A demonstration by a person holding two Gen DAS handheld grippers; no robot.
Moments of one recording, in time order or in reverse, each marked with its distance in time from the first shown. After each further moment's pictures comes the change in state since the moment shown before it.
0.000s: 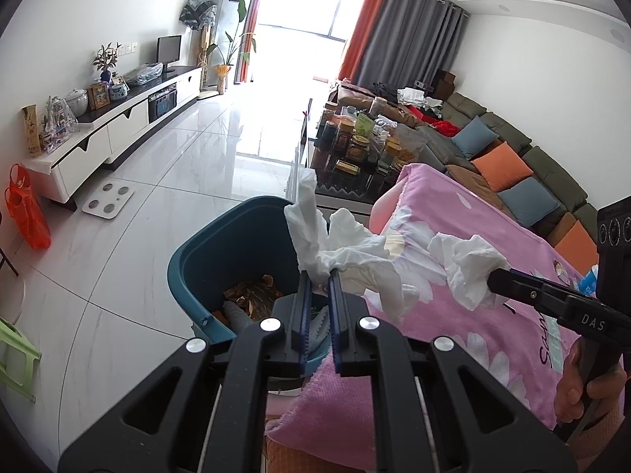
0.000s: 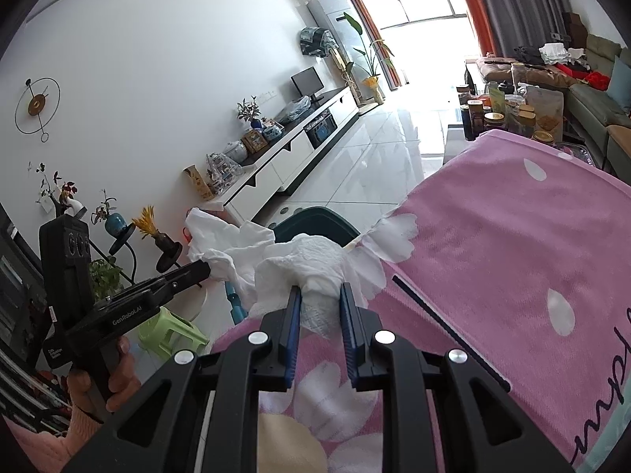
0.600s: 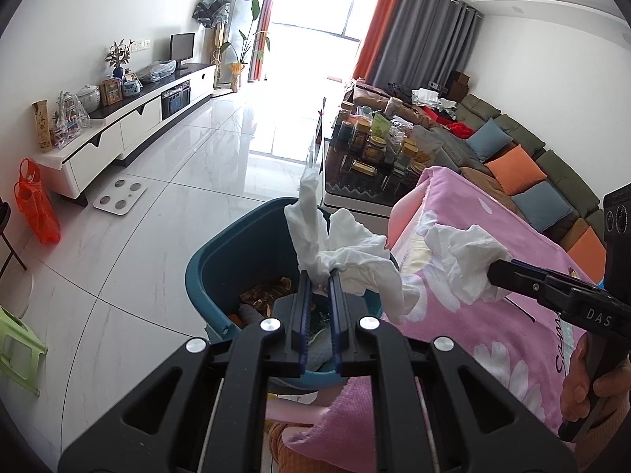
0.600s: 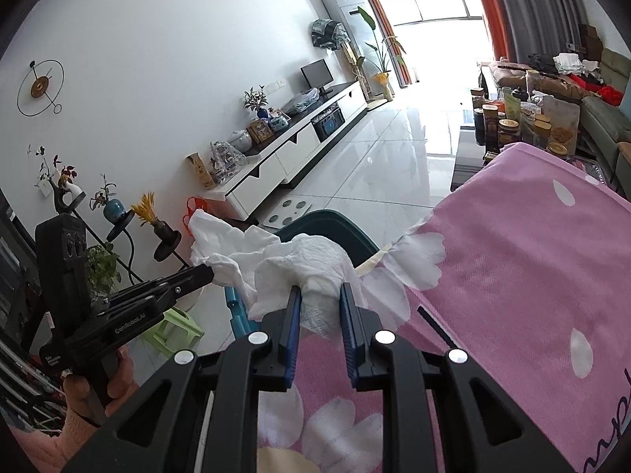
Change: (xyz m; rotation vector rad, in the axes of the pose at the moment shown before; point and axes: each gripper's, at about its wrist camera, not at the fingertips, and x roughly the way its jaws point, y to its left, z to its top) left arm 0.013 0.007 0.005 -0.021 0.002 0.050; right arm 0.025 0.019 0.015 -0.050 0.032 -0.003
